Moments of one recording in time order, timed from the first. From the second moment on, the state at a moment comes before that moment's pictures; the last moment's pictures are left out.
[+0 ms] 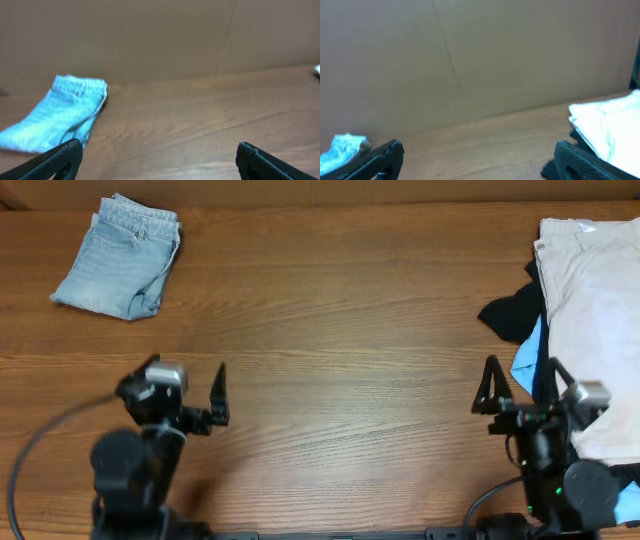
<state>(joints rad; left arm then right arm) 0.00 0.50 0.61 -0.33 0.15 0.03 0.08 0.30 0.54 -0.23 0.05 0.25</state>
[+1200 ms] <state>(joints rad) 0.00 1.41 1.29 -0.90 0.17 0.03 -0.22 1.48 1.36 -0.68 0.07 0.22</state>
